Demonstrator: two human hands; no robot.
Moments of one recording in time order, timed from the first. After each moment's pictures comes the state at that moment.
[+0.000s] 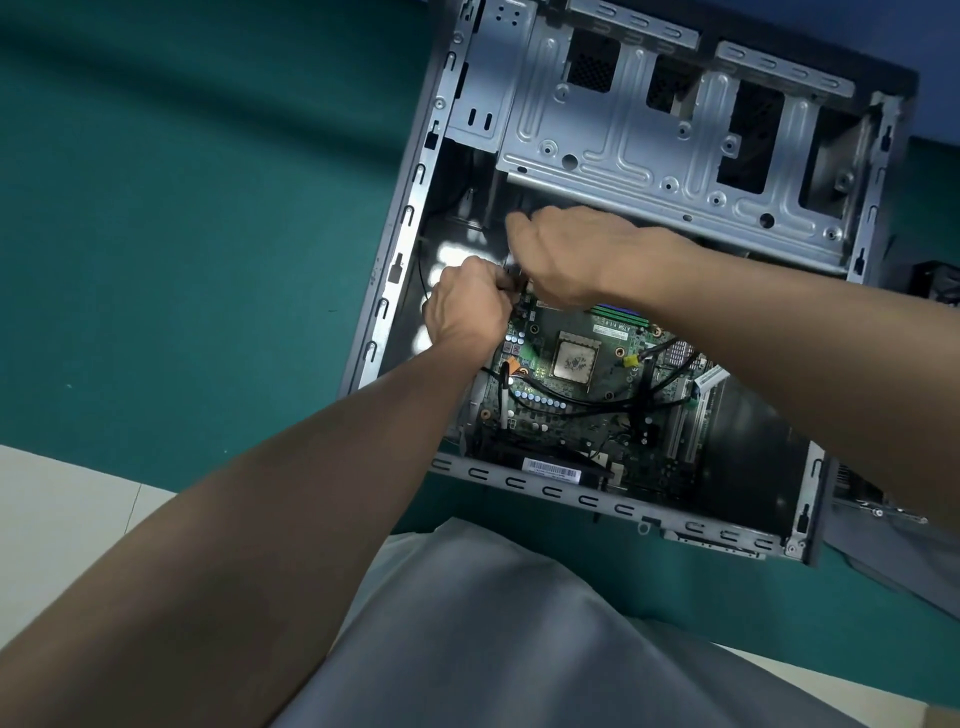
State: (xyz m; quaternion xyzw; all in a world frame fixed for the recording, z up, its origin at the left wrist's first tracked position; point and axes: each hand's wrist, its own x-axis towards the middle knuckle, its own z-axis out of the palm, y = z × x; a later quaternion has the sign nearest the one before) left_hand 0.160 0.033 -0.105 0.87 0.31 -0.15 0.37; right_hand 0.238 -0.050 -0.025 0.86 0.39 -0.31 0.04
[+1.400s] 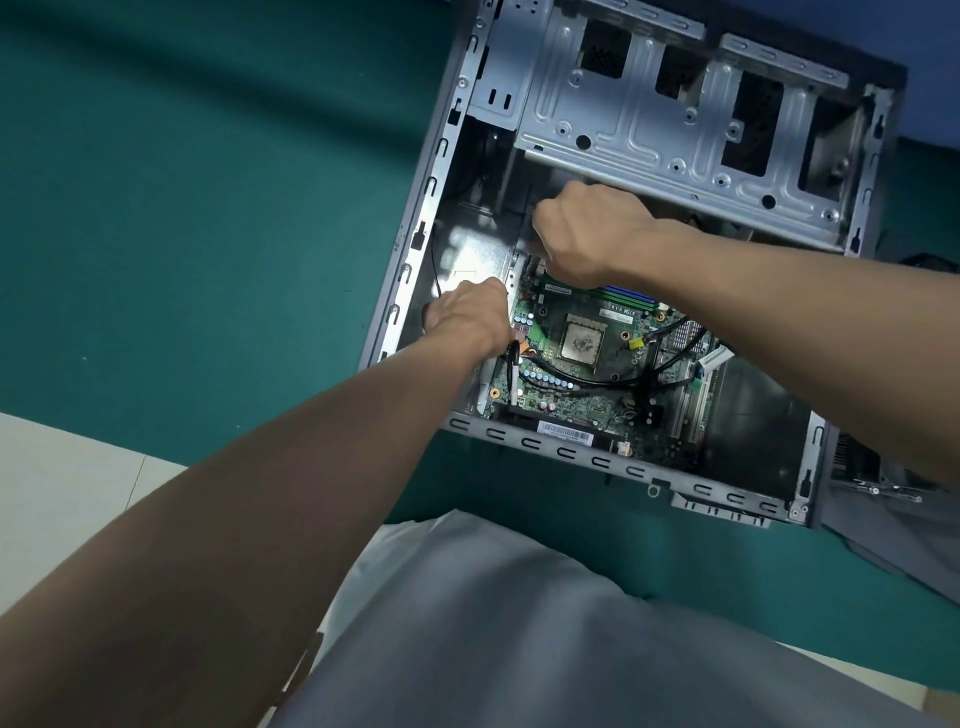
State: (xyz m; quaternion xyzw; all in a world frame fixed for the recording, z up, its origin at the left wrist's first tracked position) left_hand 0.138 0.040 -0.109 0.90 0.17 -0.33 0.22; right_hand 0.235 -0.056 -0.040 0.90 0.36 -0.23 0.08
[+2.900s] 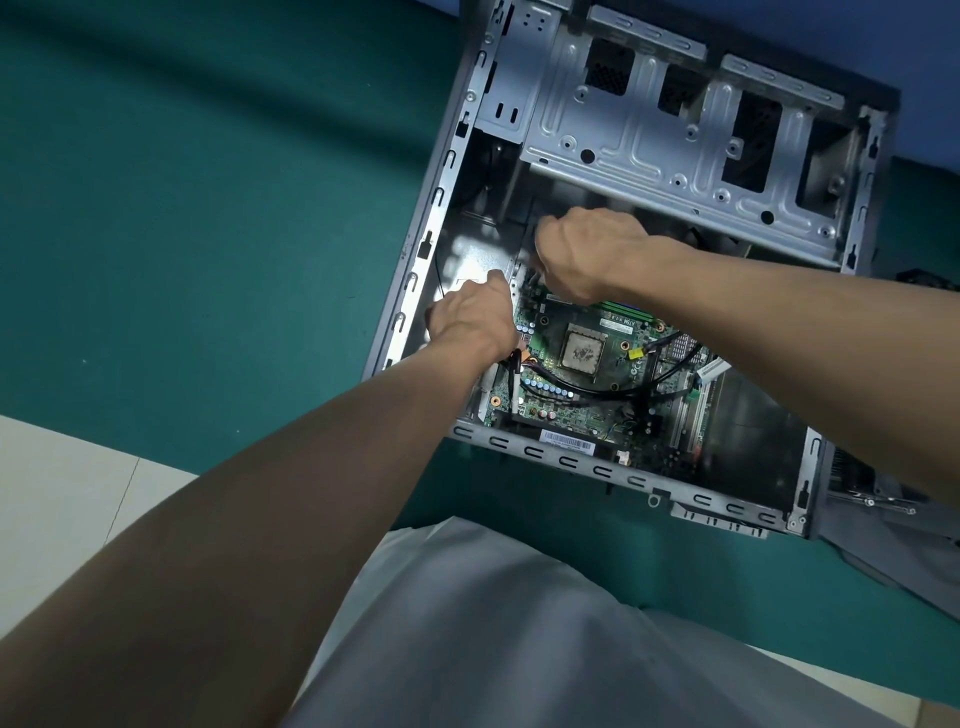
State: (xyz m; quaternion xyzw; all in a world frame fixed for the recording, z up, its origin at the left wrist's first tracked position) left_hand 0.138 0.038 -0.100 0.92 0.18 -0.28 0.21; right_hand 0.231 -0.053 -0.040 0.89 0.36 -0.27 0.11
